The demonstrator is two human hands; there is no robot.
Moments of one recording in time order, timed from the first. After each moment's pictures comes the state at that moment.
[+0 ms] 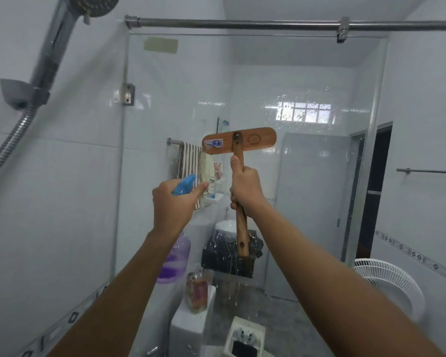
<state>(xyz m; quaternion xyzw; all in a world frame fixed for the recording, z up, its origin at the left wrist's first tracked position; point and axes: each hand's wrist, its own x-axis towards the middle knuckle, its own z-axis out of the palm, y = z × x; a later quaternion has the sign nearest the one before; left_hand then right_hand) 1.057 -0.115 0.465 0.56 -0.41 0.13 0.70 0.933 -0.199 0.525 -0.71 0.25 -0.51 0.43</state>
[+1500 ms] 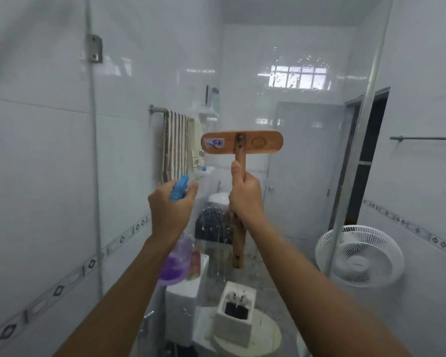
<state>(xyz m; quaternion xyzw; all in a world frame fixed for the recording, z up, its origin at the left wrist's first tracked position) 1.031 -0.143 0.399 0.57 -0.42 0.18 0.68 0.908 -0.229 0.436 -0.70 0.26 -0.55 0.37</state>
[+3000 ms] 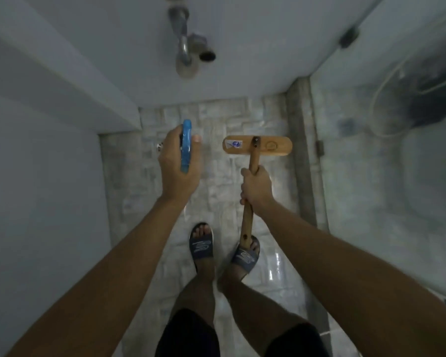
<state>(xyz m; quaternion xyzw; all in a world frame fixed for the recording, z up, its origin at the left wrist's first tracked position) 0.821 0.129 -0.466 0.82 0.17 0.20 0.51 0.835 -0.042 -0.503 -0.73 0.31 0.32 0.52</state>
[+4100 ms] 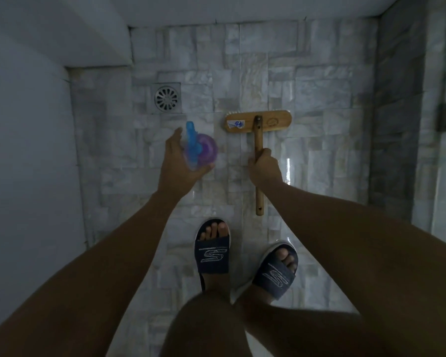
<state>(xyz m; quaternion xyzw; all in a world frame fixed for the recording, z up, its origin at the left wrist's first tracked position) 0.735 0.204 -0.841 0.83 0.27 -0.09 0.48 0.821 -0.004 -0.863 -0.86 0.13 0.39 0.29</state>
